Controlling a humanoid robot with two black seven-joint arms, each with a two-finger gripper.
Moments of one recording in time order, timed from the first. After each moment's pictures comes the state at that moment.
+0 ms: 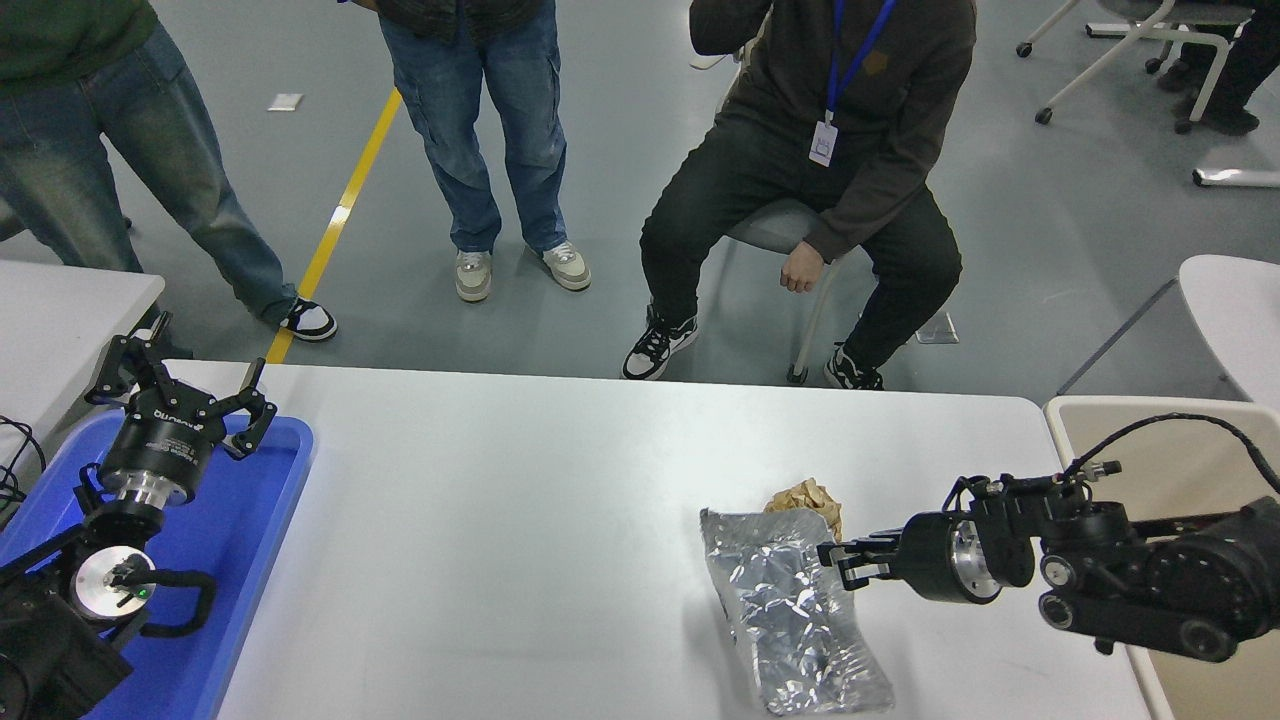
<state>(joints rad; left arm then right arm) -0.55 0.46 -0.62 -0.39 -0.23 -0.70 -0.58 1.18 -0.68 -0.35 1.35 -1.20 0.06 0.14</state>
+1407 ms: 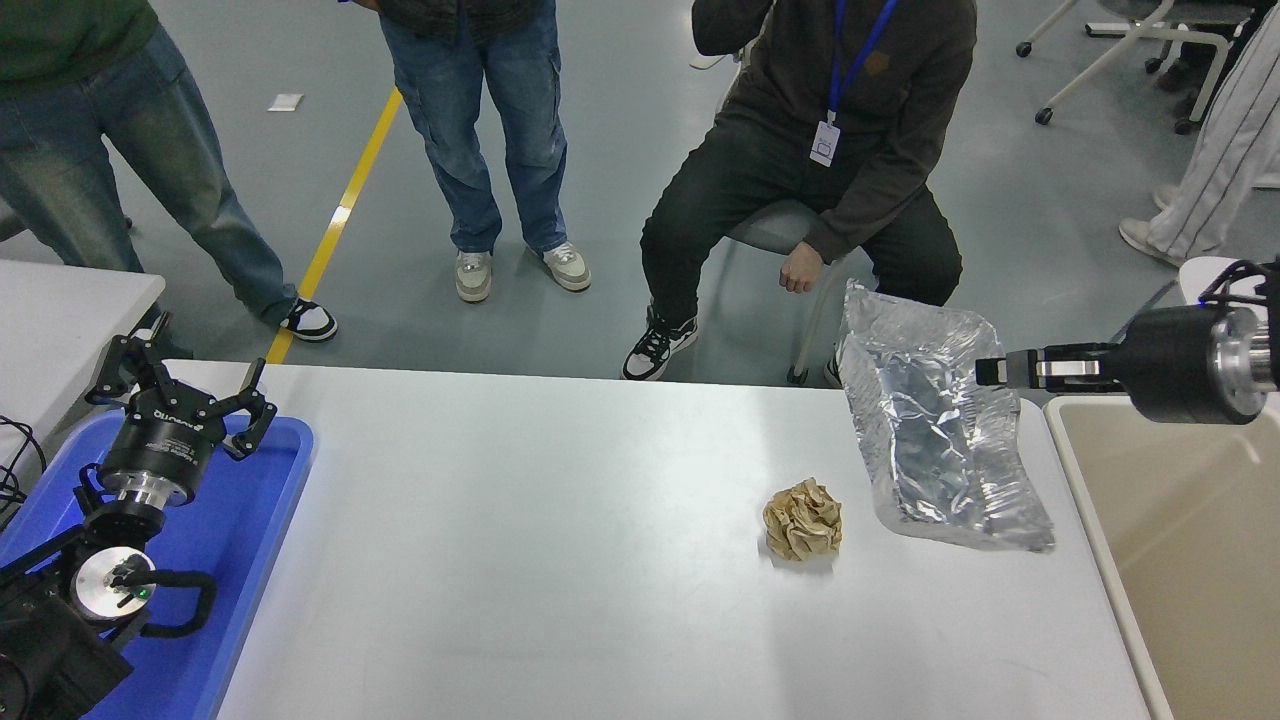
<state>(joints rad) -0.55 0.46 -0.62 -0.39 -0.23 -0.70 -0.58 1.47 -1.19 -0.22 1.56 -1.09 0.35 0.14</state>
